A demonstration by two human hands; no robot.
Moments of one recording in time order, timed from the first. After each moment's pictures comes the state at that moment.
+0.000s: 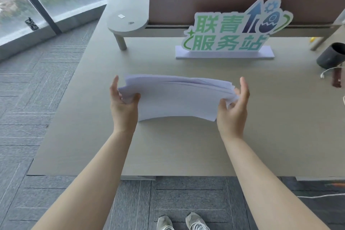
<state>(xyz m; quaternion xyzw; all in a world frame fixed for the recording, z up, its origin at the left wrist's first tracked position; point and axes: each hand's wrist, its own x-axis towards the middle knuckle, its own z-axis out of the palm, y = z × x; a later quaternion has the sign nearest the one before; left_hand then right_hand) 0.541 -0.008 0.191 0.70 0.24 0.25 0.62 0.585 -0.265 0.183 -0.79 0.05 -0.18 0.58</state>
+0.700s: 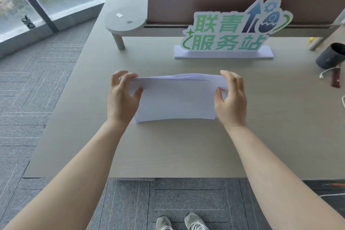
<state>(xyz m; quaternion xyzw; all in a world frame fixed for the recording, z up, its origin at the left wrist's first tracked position) 0.564 0.010 0.202 0.90 0.11 0.26 0.33 0.621 -0.269 0.193 -0.88 -0.12 -0.26 0.38</state>
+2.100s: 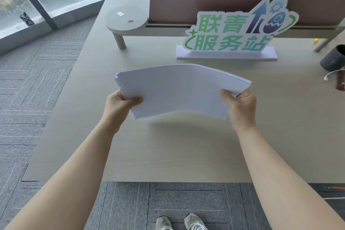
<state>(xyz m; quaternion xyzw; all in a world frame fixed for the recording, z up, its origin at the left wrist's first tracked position) 0.561 0.036 0.189 0.71 0.21 0.08 0.67 0.625 -0.273 0.199 -0.71 0.03 -0.07 0.70</state>
